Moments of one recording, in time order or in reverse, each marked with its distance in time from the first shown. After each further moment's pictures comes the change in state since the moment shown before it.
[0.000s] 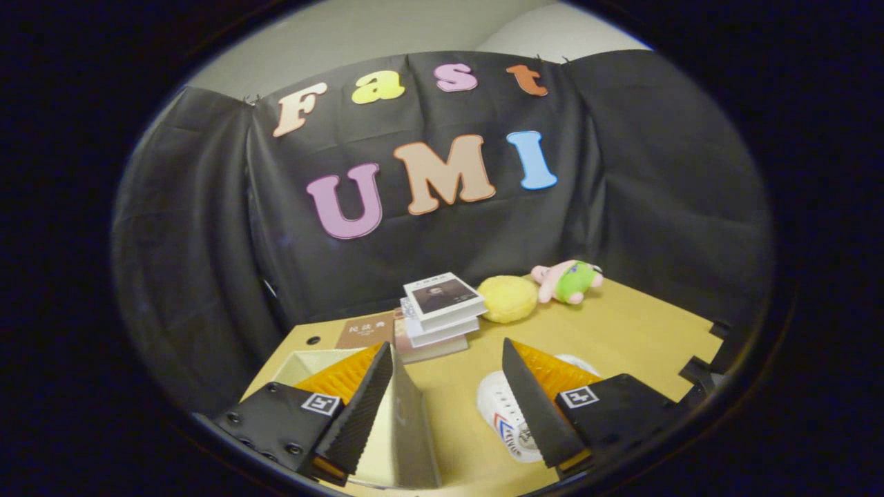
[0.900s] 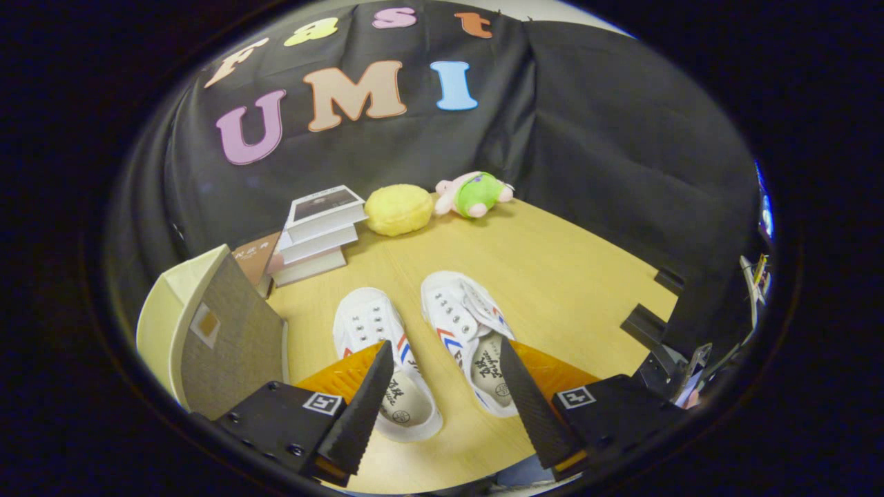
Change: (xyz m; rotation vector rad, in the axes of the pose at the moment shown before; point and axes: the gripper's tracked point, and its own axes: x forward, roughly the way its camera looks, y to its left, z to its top) arm 0.023 -0.155 -0.133 -0.038 0.304 -0.287
